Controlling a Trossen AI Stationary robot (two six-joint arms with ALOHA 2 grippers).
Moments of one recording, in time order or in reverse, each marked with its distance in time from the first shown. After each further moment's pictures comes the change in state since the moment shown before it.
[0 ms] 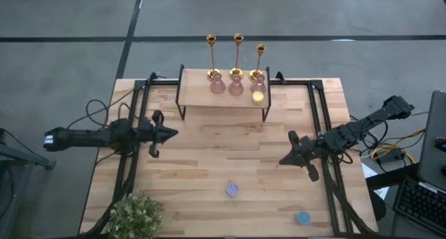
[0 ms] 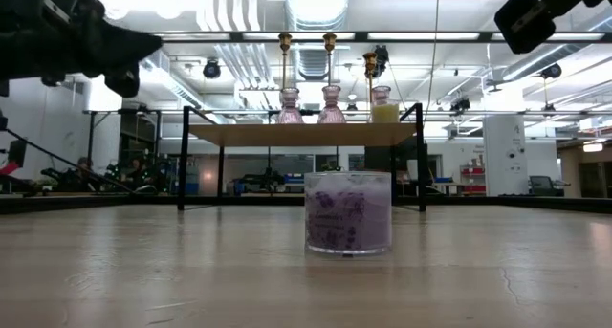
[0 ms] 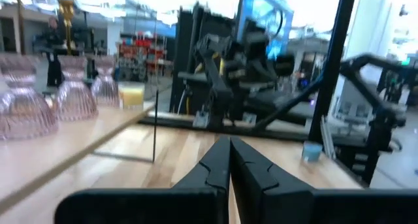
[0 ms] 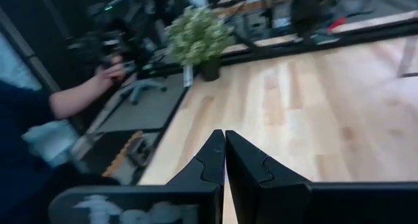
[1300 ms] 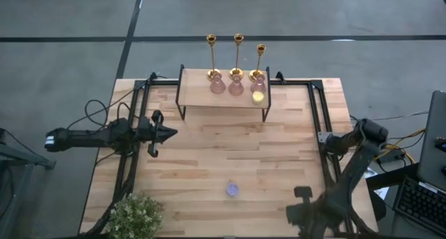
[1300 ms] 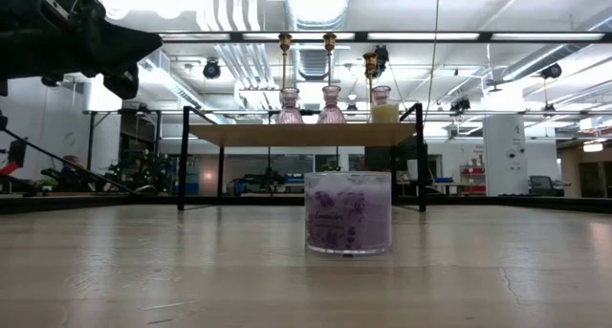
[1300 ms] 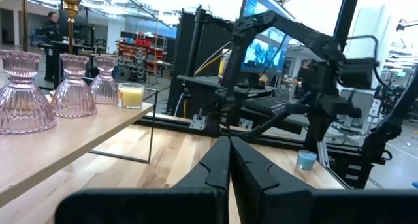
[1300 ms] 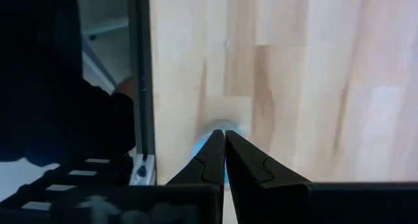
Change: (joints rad) left arm 0.000 -0.016 0.003 -0.026 -0.005 -0.050; right arm 0.514 1.075 0.937 -1.034 -0.112 0.640
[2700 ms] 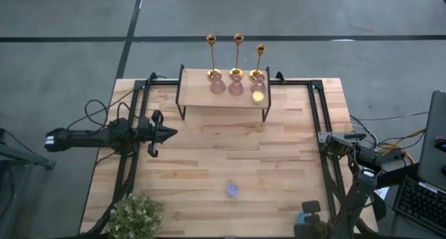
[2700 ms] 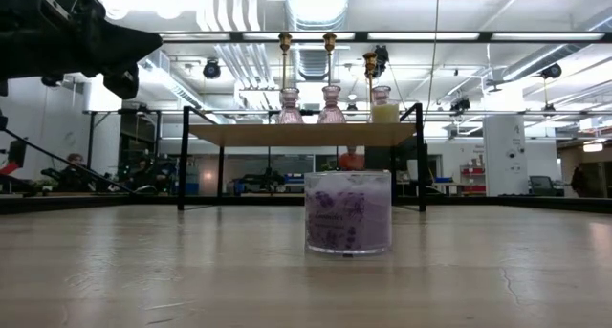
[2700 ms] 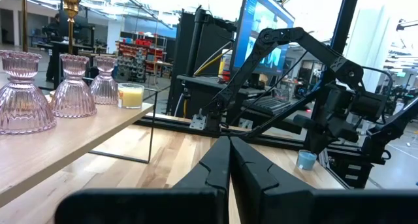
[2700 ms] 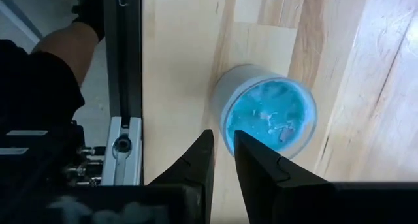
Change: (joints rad) left arm 0.000 0.000 0.001 0.000 0.000 0.000; right arm 0.164 0.308 0.185 -0.175 0.007 0.088
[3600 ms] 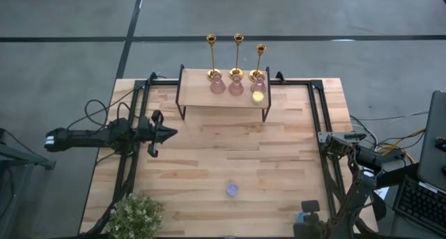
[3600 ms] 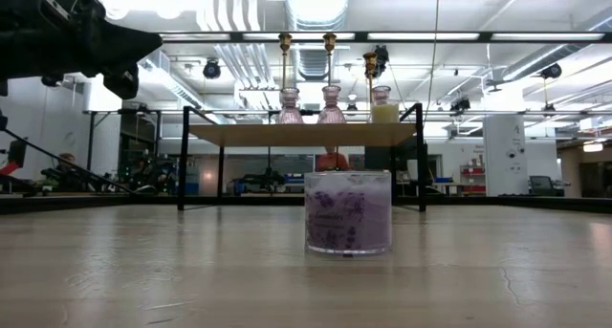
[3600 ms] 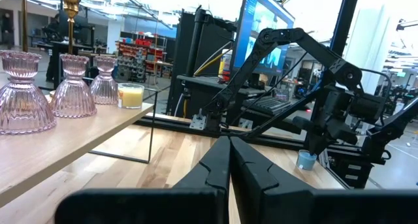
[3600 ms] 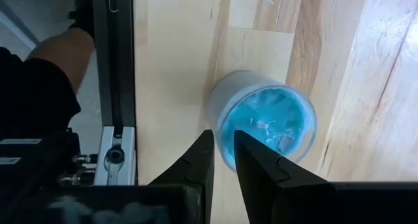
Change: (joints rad) left arm 0.000 0.000 0.000 0.000 0.000 0.000; right arm 0.000 0.000 -0.024 0.024 0.020 0.009
